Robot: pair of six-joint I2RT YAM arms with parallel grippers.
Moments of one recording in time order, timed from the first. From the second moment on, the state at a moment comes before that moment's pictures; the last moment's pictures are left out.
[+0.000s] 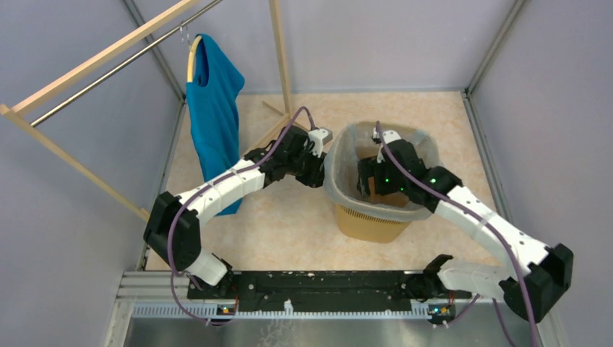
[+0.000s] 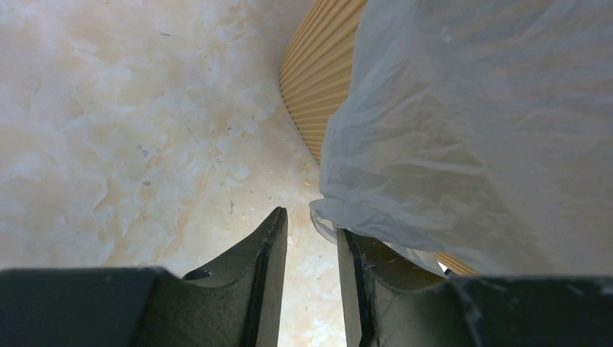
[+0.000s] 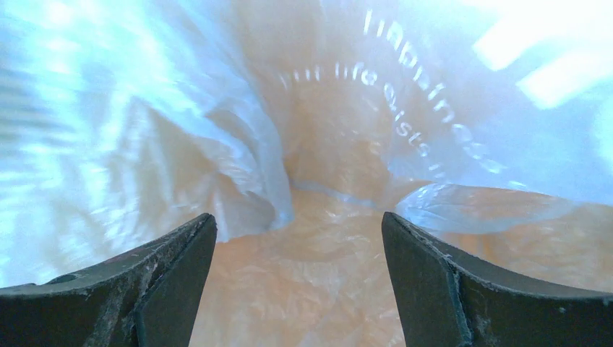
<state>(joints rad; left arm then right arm) -0.68 1.53 1.18 -0.40 0.32 -0.17 0.67 1.13 0.97 -0.66 0.14 0.33</state>
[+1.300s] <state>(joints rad) -0.70 1.57 1.27 -0.43 0.21 -0.28 0.67 0.51 1.15 -0.73 0.13 0.19</state>
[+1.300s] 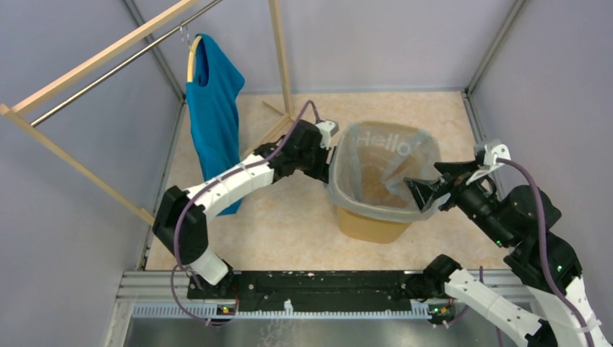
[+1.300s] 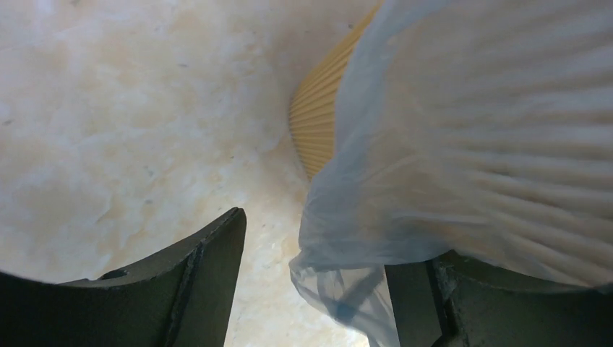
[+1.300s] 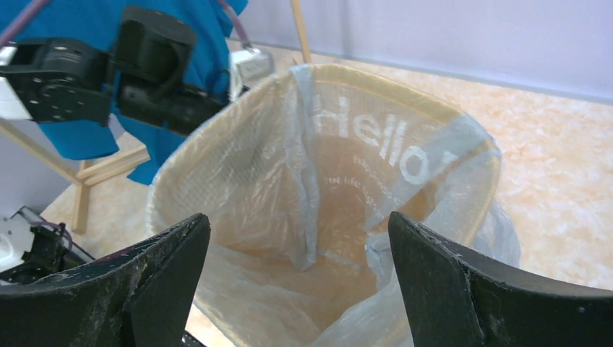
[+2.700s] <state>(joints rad) -0.98 1.08 1.47 -0.48 -0.26 -0.28 0.67 0.62 1.36 -0.78 0.20 0.21</state>
